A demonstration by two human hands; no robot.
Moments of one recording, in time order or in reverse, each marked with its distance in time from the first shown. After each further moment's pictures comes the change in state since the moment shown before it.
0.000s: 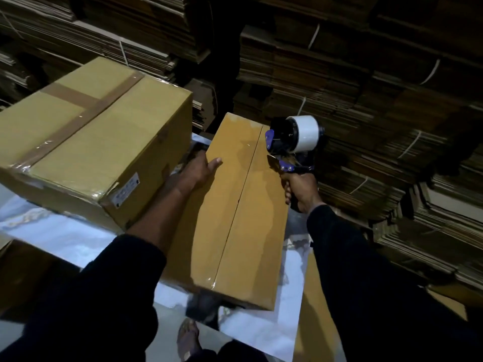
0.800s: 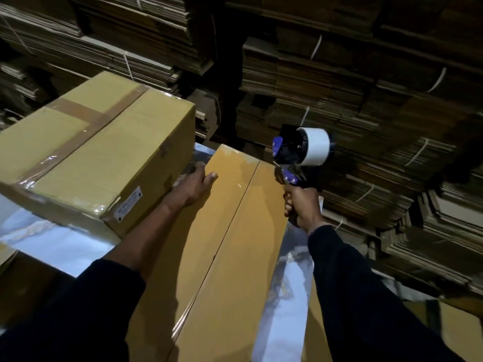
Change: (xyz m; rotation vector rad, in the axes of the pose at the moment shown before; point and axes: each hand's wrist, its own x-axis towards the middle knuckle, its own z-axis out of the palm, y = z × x) left_hand 0.005 -0.035 -0.012 0.032 -0.106 0.003; right_hand -0.005 0.002 0.010 0.146 0.027 0.051
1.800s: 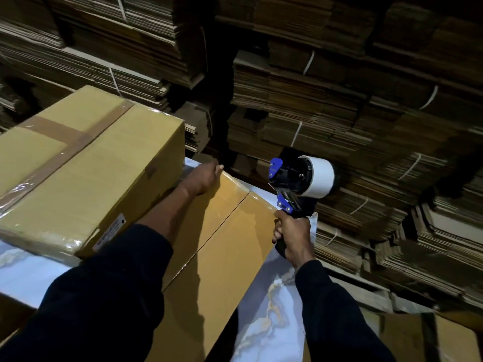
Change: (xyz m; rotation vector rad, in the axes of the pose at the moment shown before) left_hand 0.105 0.058 -0.003 0.272 0.030 0.131; right_hand -0.001 0.012 0.014 0.113 0.084 0.024
